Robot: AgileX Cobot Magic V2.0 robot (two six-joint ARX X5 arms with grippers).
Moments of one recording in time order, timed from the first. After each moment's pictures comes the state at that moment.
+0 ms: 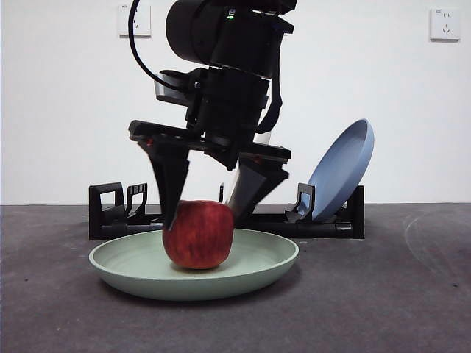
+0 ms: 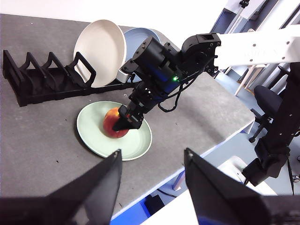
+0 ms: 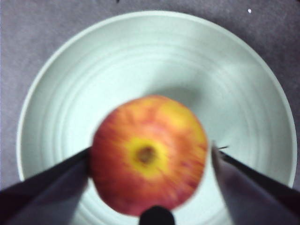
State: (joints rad) left arm -1.10 0.20 1.22 -1.33 -0.29 -0.54; right arm 0.83 1.94 1.47 -0.71 0.01 0.19
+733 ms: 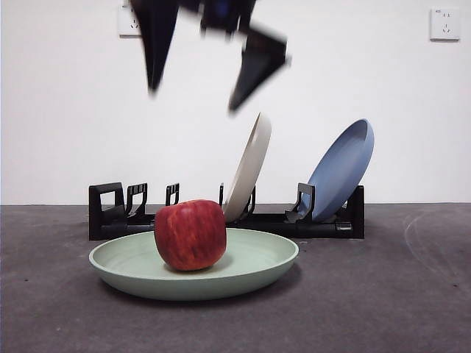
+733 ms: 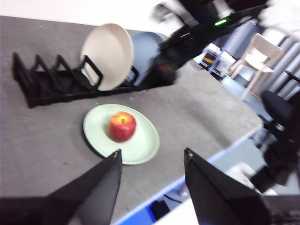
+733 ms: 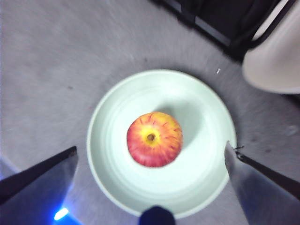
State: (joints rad) left arm -1.10 0.20 1.22 -1.33 -0.33 -0.54; right arm 0.83 1.88 1.94 -1.15 -0.01 0.11
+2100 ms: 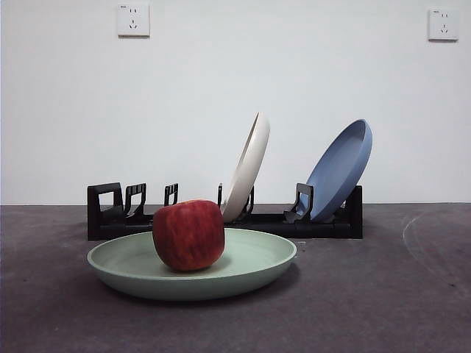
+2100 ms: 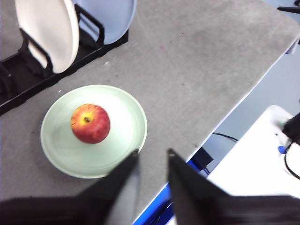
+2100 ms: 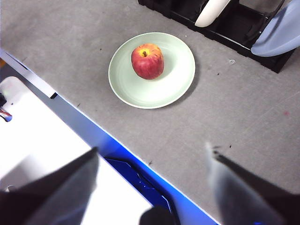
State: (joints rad) left arm -1.19 0.87 1.22 -1.01 -0.29 -0.38; right arm 0.83 0.88 1.45 -1.35 0.00 0.13
